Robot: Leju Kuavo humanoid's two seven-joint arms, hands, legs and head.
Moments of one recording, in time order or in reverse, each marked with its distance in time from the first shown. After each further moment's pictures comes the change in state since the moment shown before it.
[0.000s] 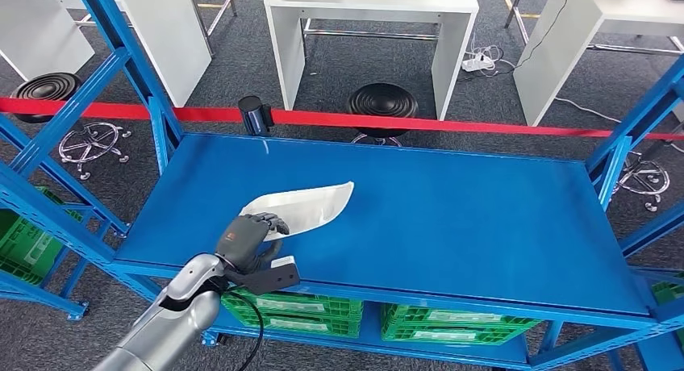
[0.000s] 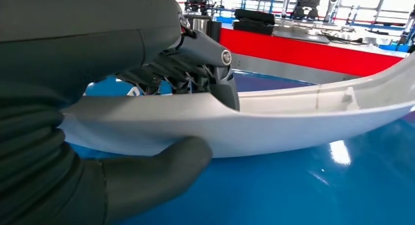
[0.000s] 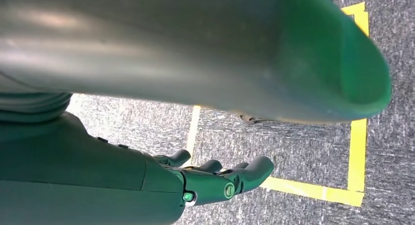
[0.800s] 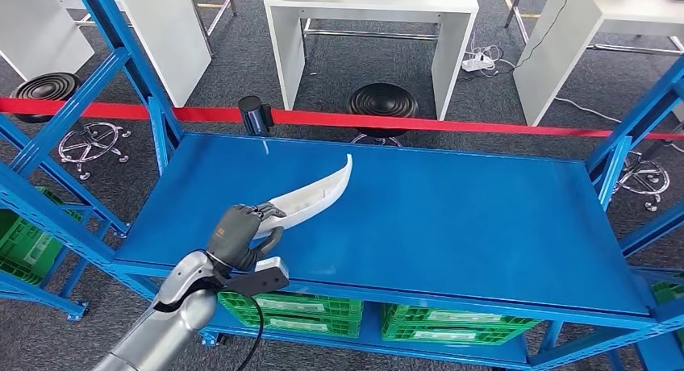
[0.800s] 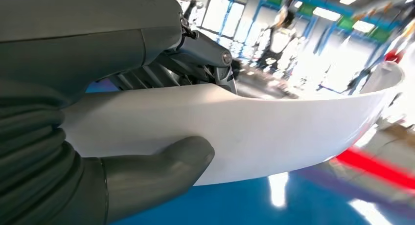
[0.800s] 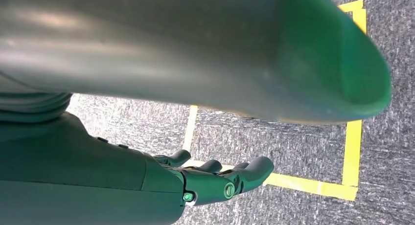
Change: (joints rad) left arm 0.050 0.011 0.034 -0.149 0.133 0.106 -0.166; right arm 0.000 -0.009 0.000 0.000 0.013 0.000 -0.018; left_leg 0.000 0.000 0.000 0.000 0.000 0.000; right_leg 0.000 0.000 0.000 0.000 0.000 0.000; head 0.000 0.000
